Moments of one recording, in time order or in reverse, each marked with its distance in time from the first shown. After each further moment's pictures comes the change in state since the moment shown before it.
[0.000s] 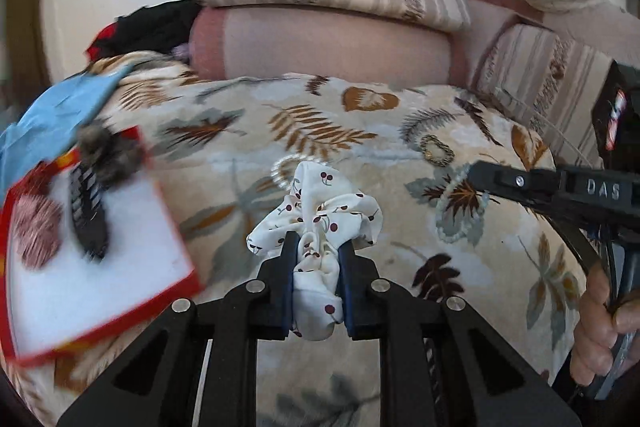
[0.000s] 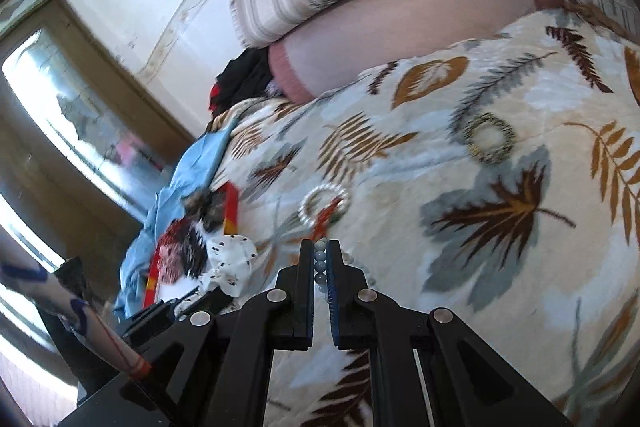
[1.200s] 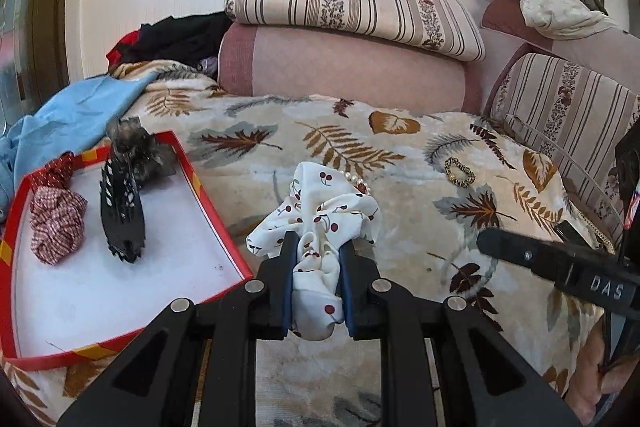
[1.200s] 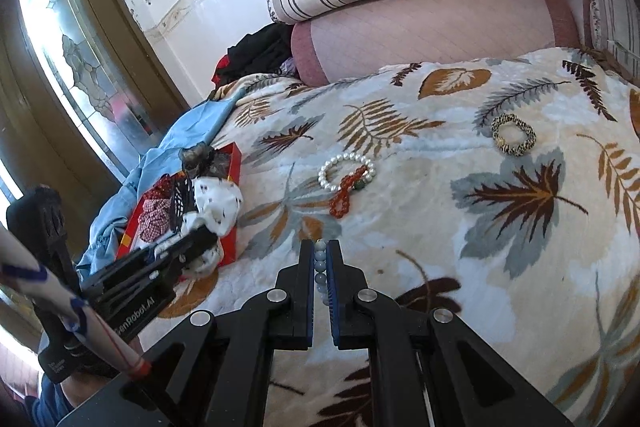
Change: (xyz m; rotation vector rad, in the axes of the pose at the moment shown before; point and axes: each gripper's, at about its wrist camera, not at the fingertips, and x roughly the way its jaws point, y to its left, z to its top) left arm -0.009 0.038 -0.007 -0.011 -0.100 0.011; right arm 0.019 0.050 -0.046 -0.156 -0.004 -0.097
